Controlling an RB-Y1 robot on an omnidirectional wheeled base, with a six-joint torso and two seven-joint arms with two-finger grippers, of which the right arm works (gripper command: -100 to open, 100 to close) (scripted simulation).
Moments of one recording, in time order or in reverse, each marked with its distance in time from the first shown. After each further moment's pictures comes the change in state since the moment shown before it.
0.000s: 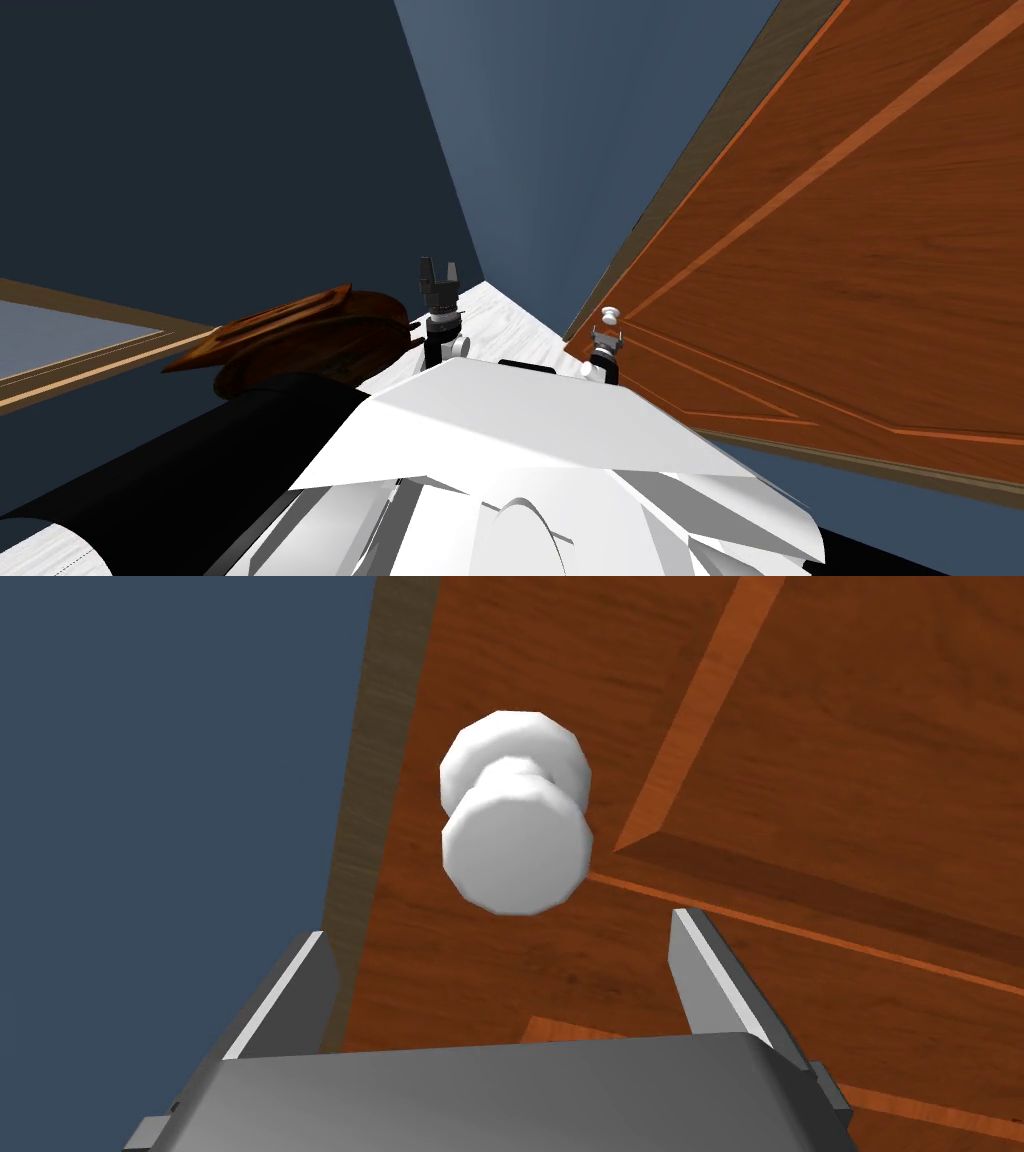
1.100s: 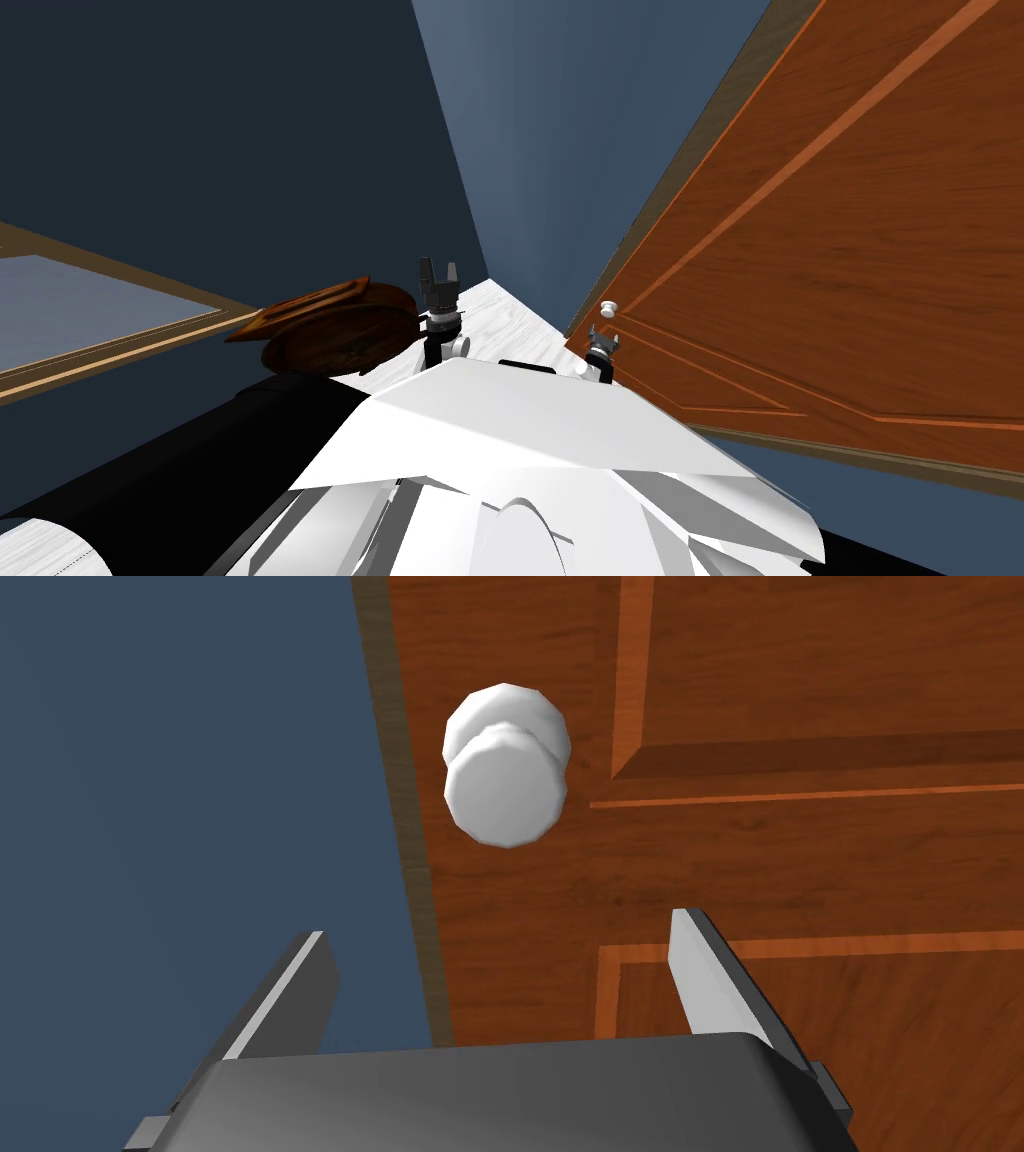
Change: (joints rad) arm 0.009 0.030 0.049 -0.018 -0.105 -0.040 -0.246
